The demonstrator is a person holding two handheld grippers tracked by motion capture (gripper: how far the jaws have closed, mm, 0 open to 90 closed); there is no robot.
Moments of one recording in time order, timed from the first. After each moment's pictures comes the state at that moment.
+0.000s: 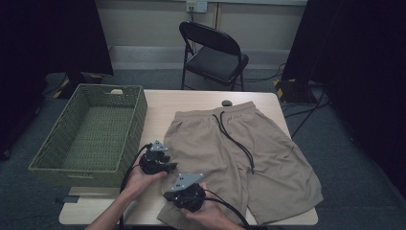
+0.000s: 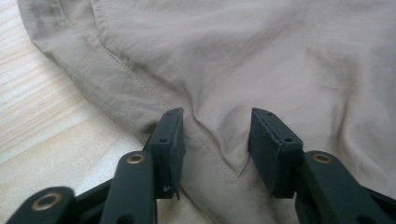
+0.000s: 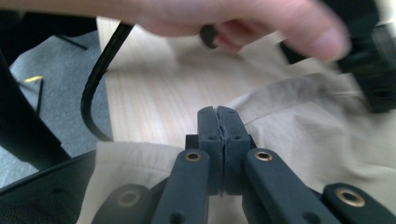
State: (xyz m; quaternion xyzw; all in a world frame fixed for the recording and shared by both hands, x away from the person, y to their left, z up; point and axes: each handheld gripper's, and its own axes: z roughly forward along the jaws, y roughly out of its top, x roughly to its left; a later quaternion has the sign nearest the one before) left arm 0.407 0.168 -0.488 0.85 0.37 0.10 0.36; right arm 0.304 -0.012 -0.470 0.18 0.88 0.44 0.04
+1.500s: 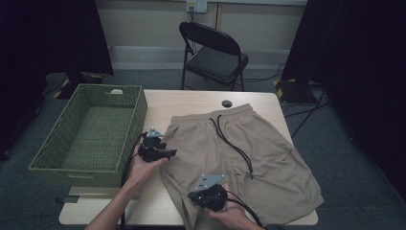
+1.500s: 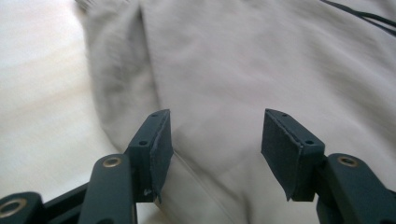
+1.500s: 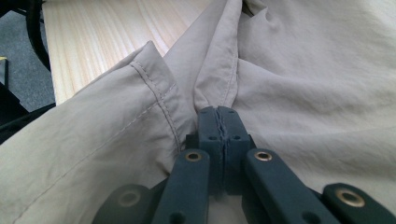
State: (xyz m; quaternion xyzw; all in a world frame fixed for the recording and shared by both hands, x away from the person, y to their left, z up) left arm 0.439 0.174 -0.472 0.79 0.44 0.13 0.40; right arm 0.312 -0.073 -0.495 0.22 0.89 0.39 0.06
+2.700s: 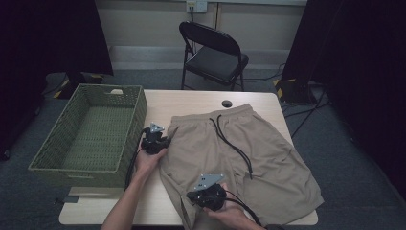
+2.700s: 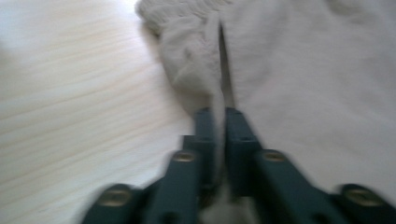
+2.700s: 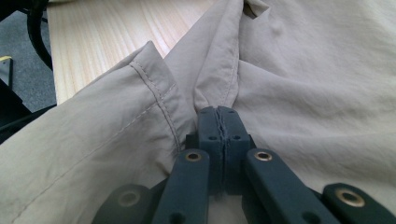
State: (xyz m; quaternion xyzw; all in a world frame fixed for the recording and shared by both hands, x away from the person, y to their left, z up) left arm 0.475 0.173 -0.501 0.77 0.47 0.18 0.39; right arm 0.315 -0.070 -0.496 0.21 0.89 0.40 0.05
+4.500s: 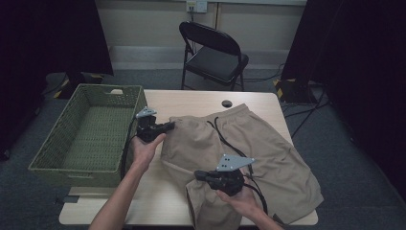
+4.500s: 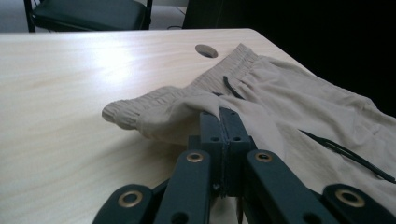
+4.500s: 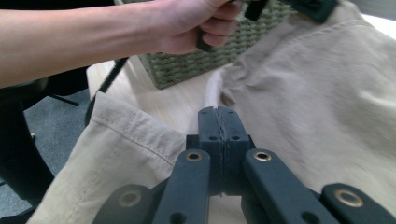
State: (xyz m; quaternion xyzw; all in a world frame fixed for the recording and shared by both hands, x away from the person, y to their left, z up) left arm 0.468 0.178 -0.420 0.72 0.45 0.12 0.52; right arm 0.323 -0.108 -0.414 0.22 0.81 0.53 0.07
